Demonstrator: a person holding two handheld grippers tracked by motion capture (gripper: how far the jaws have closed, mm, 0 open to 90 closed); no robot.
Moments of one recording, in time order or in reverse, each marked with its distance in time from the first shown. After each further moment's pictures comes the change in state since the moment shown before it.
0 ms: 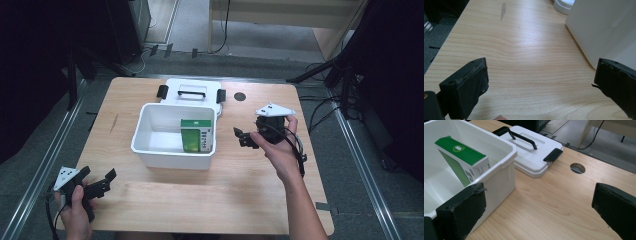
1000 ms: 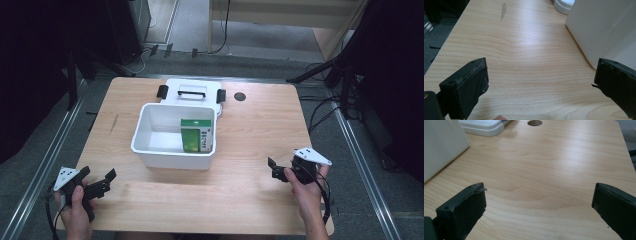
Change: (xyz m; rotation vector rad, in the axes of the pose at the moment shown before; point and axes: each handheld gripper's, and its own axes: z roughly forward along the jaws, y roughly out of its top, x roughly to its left) left arm 0.000 0.000 0.000 0.000 0.001 -0.003; right arm -0.048 -0.143 -0.036 -0.032 -0.182 0.195
